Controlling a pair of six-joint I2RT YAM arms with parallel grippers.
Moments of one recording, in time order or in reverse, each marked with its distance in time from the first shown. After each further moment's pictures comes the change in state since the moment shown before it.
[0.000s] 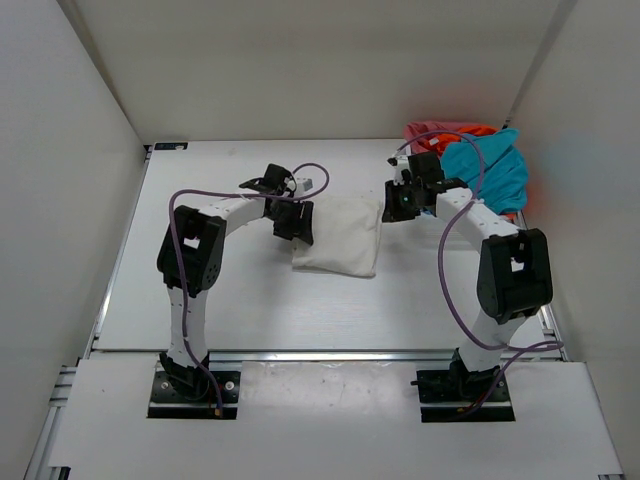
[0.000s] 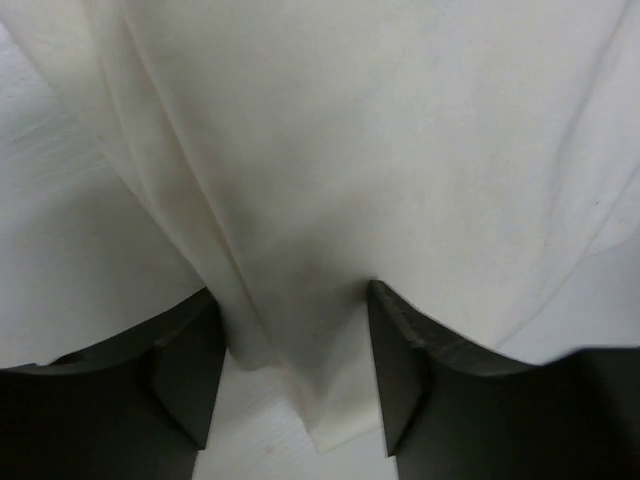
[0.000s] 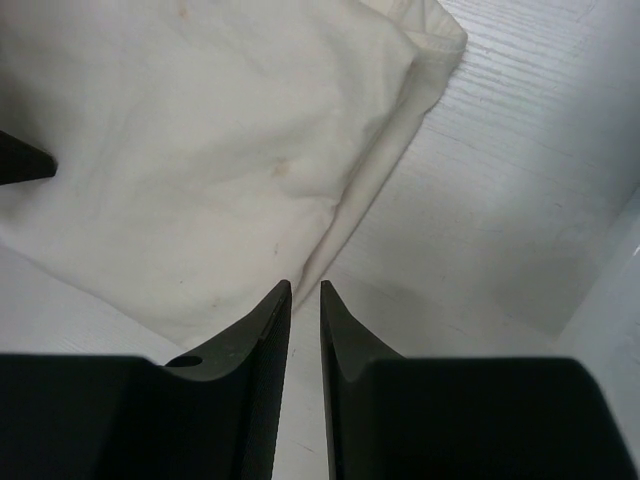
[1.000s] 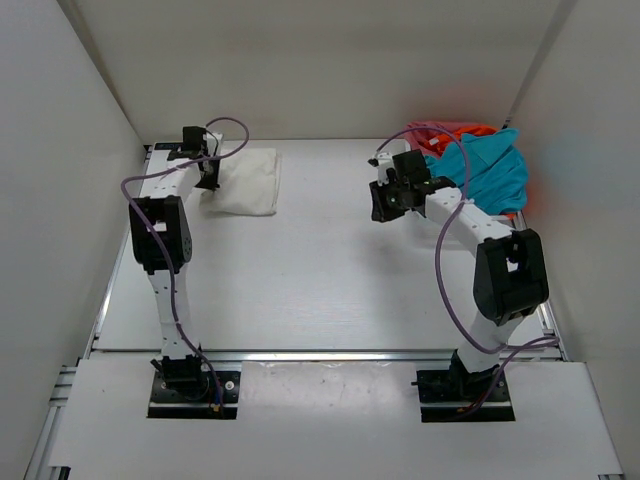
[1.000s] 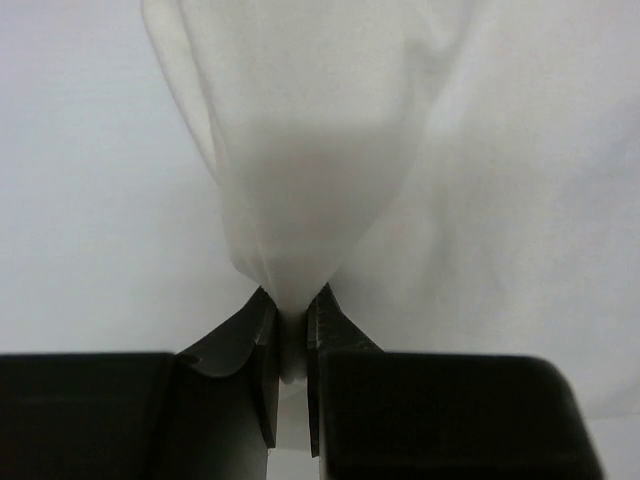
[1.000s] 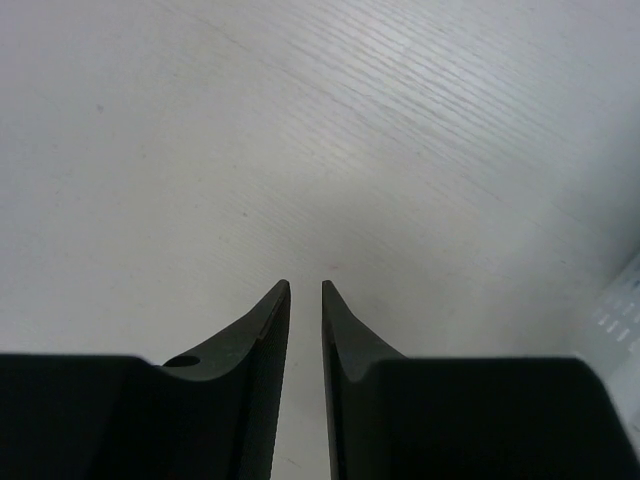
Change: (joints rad) left arm 0.423 0.166 0.362 -0.013 -0.384 0.304; right arm 0.072 -0.001 0.036 0.003 0.039 -0.122
